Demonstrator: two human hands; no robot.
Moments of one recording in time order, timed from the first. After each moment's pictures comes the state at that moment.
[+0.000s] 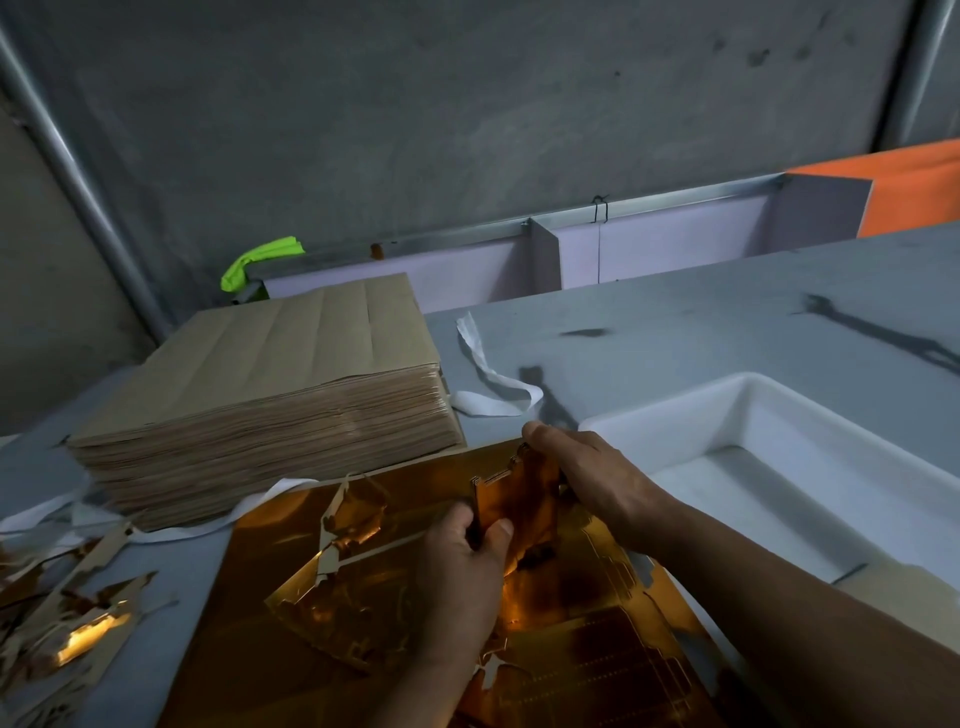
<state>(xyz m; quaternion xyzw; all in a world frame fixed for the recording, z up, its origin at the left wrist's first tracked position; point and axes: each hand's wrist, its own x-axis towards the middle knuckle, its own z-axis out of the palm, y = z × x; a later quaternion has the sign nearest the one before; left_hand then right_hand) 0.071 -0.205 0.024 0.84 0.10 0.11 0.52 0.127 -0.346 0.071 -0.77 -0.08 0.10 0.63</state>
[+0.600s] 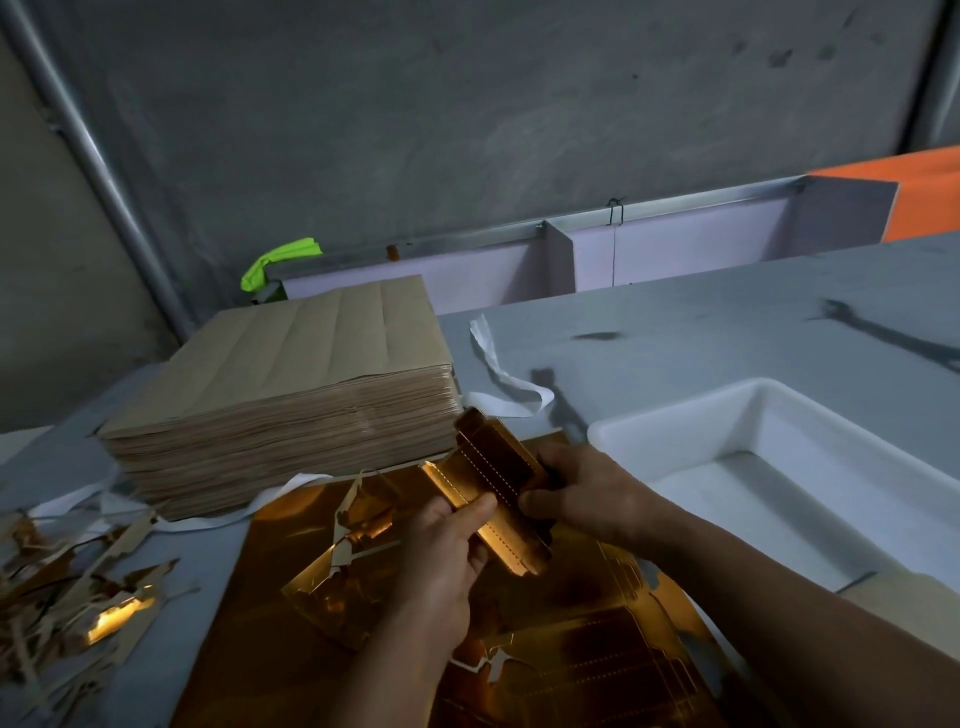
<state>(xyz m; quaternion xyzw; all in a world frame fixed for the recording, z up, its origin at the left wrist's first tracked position) 0.073 -0.188 0.046 0.62 0.20 0.01 0.76 0.124 -0.346 0.070 -0.83 -0.17 0.13 0.52</state>
